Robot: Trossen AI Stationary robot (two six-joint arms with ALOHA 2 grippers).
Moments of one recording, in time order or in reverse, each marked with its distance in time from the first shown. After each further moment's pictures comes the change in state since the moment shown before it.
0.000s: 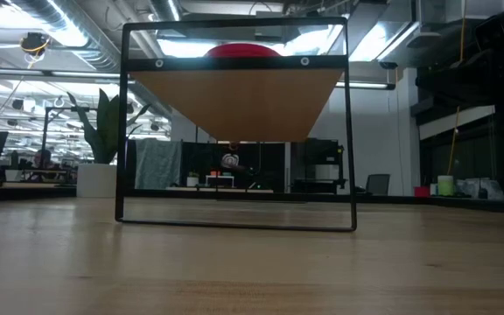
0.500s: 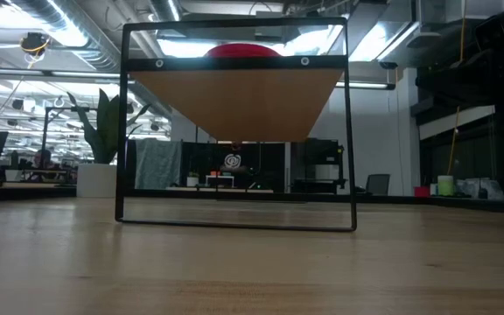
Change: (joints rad) left arm -0.008 0.167 -0.001 -0.026 0.073 0.022; right arm 0.000 0.000 0.000 0.000 0.000 0.000
